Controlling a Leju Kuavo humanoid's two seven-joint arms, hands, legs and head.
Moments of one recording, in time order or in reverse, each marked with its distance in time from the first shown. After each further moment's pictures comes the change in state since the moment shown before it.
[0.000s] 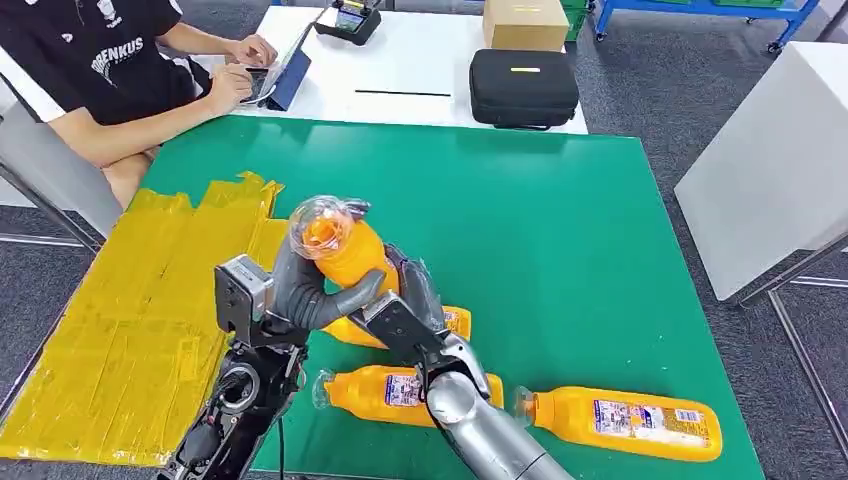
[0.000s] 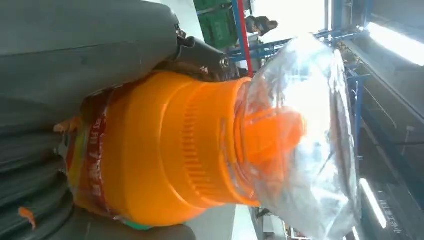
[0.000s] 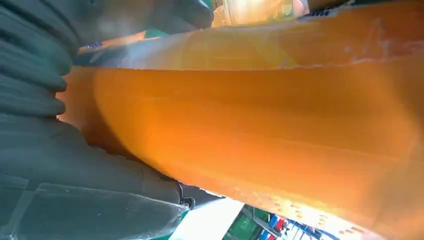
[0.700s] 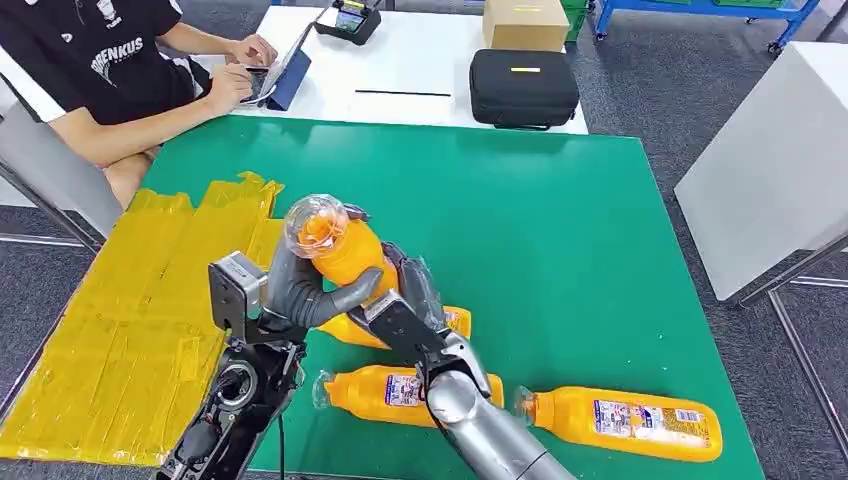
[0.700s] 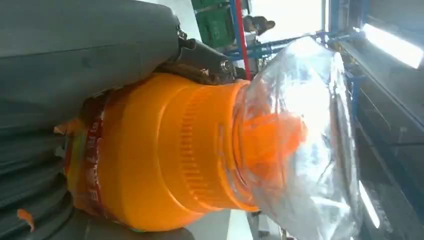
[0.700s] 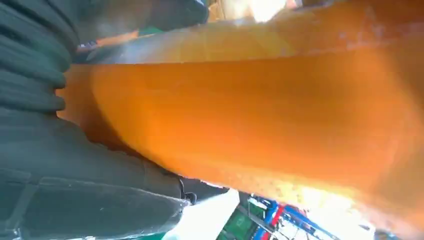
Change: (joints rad) left arm -0.005 0.000 0.014 0.000 0.018 0.009 -0.010; right arm -0.003 -0.010 0.005 -0.024 -0.012 -0.045 -0.011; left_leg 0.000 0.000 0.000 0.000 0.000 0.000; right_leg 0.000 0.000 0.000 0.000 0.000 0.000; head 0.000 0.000
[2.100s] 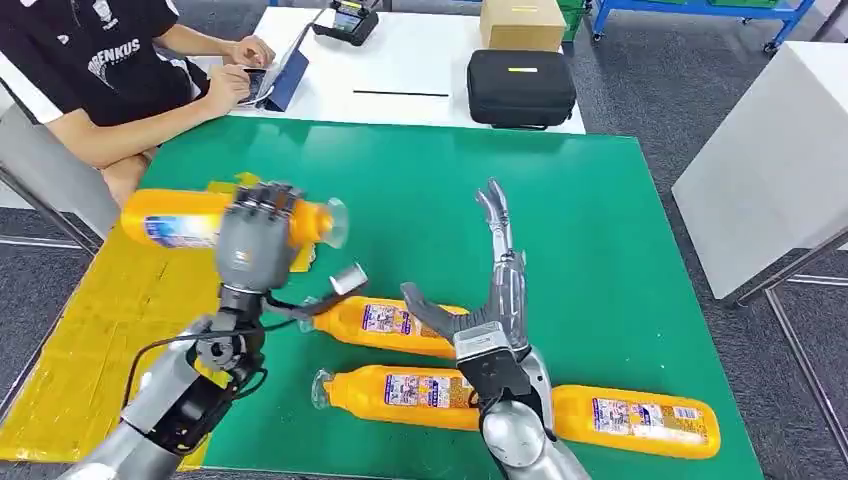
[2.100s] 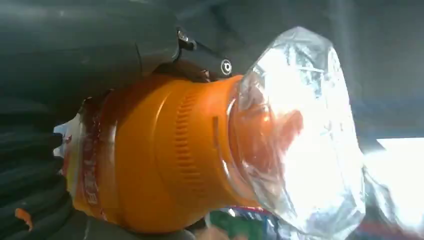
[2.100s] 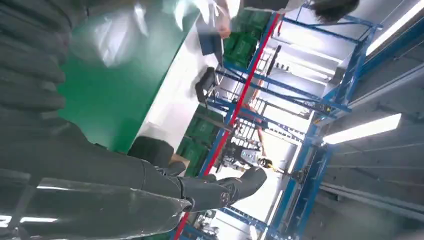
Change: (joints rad) left arm -0.209 0.213 -0.146 0.334 -1.605 0.480 0.612; right arm 0.214 -0.119 -0.087 -0.542 0.132 -0.158 0.058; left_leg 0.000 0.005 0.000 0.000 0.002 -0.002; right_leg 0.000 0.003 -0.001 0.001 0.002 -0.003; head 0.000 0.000
